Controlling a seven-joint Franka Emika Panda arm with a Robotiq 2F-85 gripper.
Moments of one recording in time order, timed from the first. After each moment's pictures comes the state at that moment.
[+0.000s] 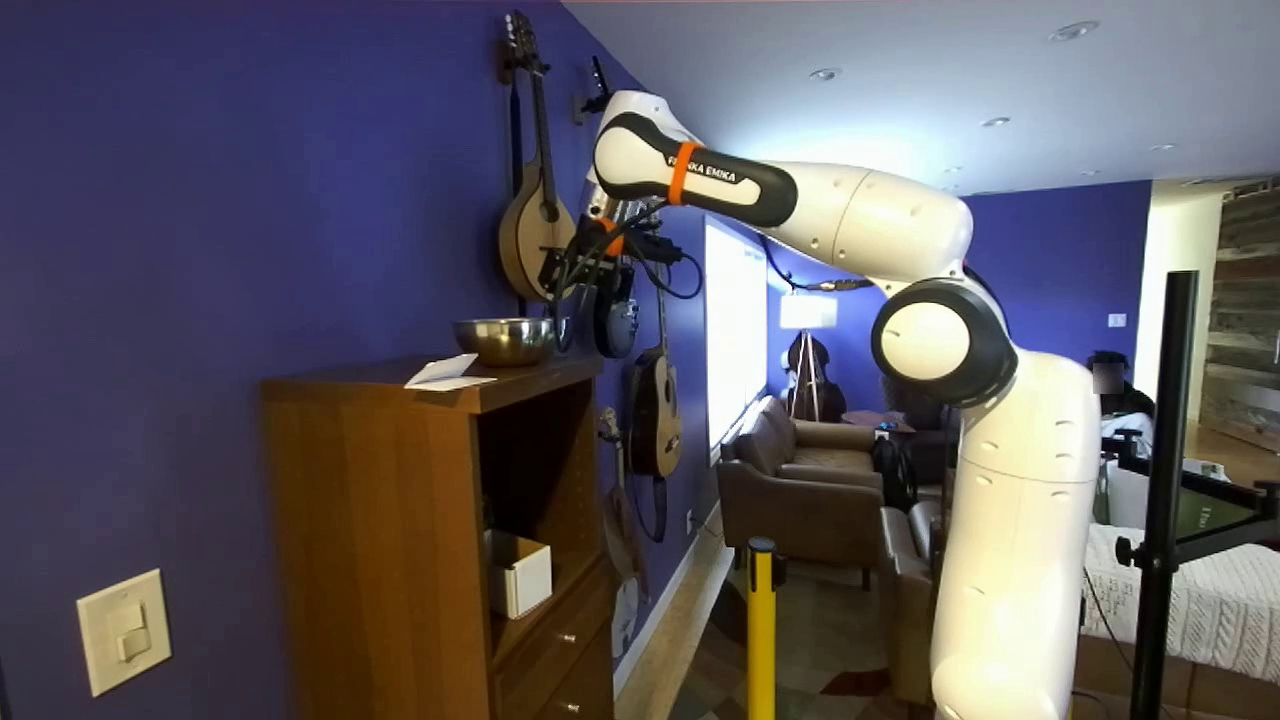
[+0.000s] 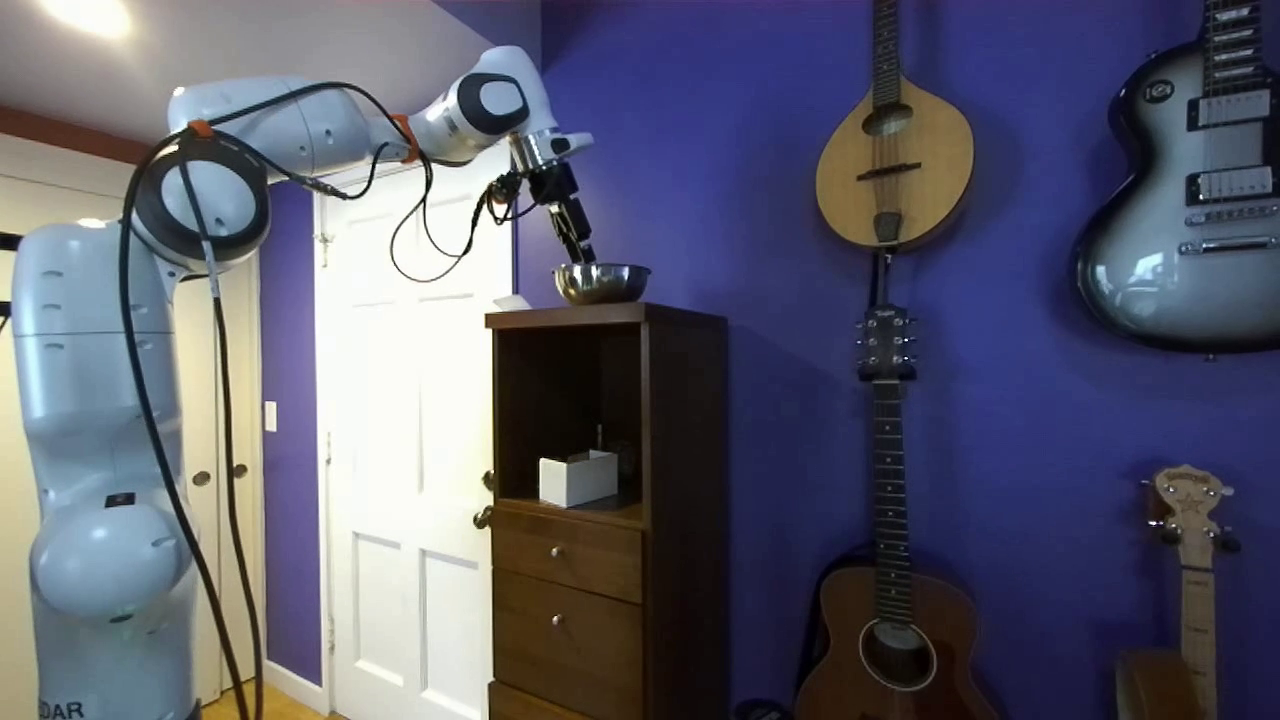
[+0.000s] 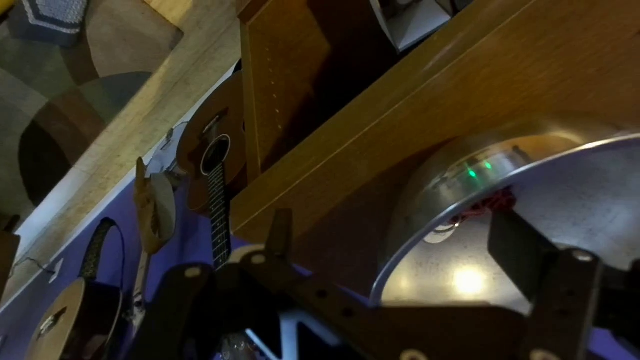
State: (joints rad) arm -0.22 -0.06 0.00 -1.24 -0.05 1.65 0.49
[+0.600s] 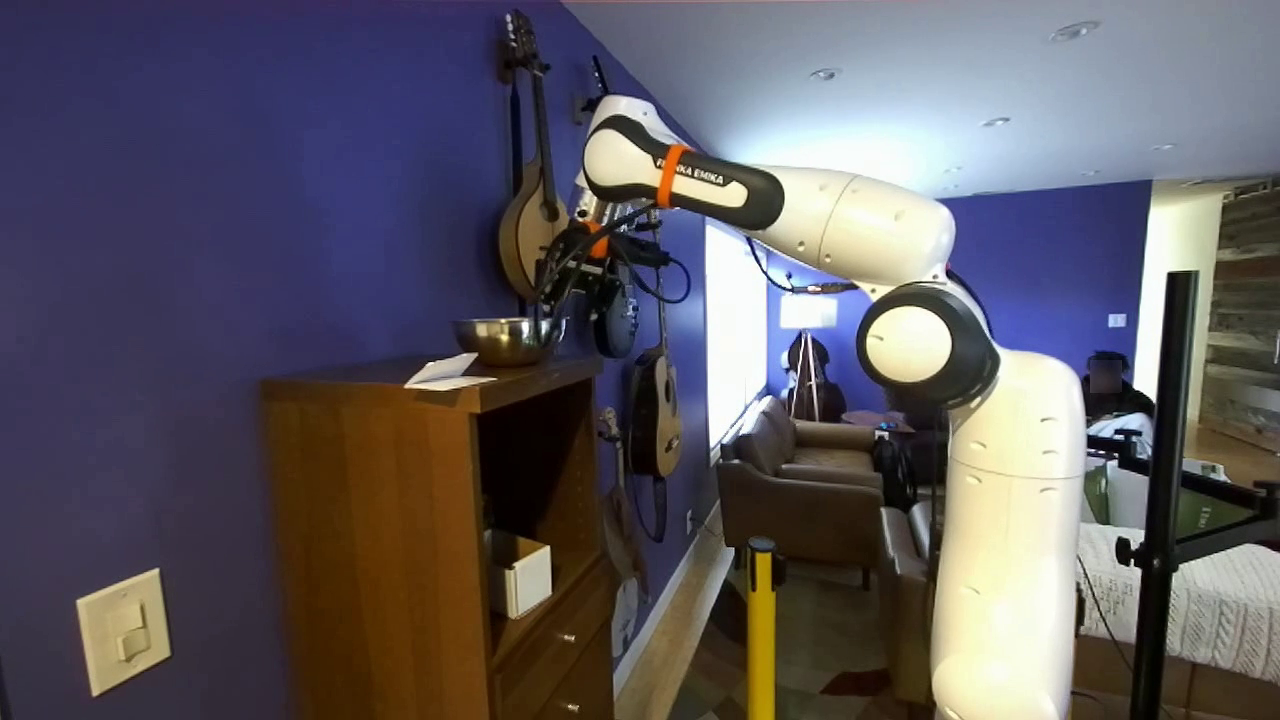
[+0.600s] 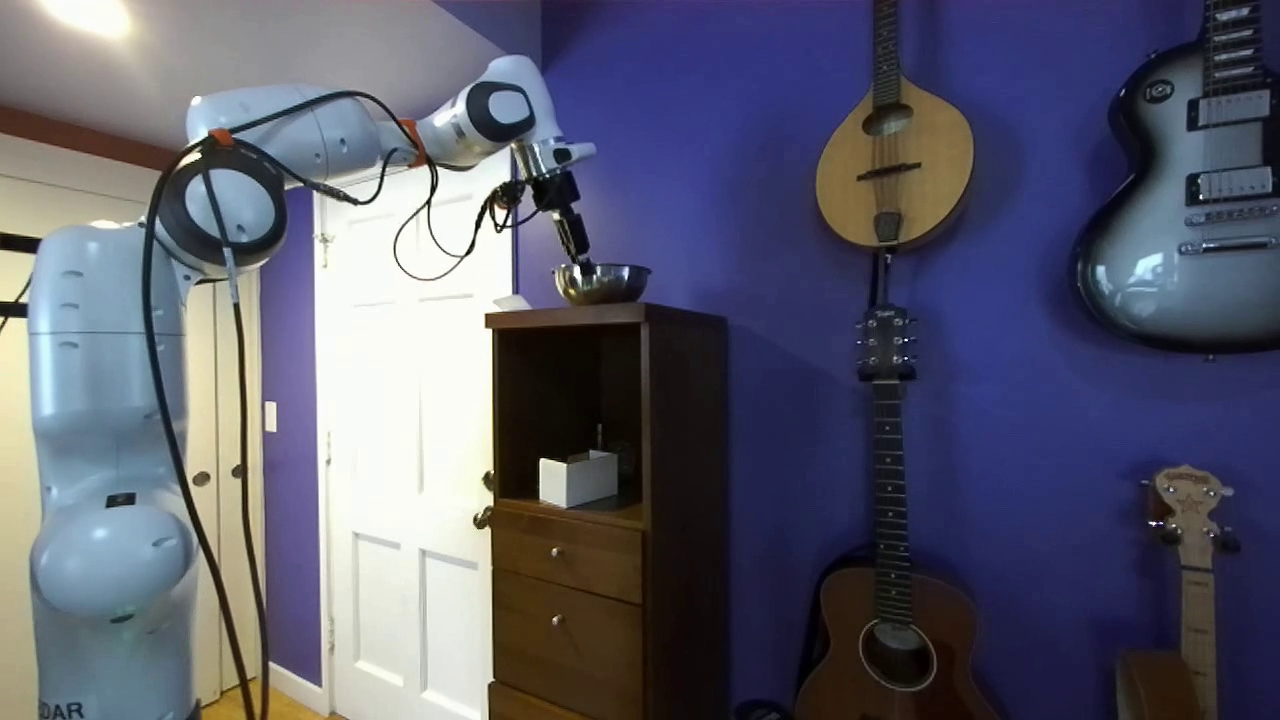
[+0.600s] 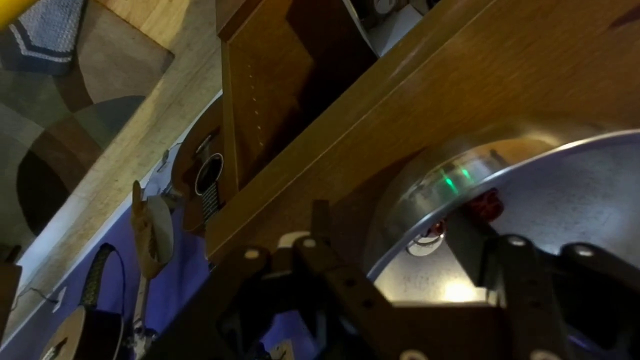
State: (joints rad) arm -0.21 -0.02 0.01 -1.20 -0.03 1.63 0.56
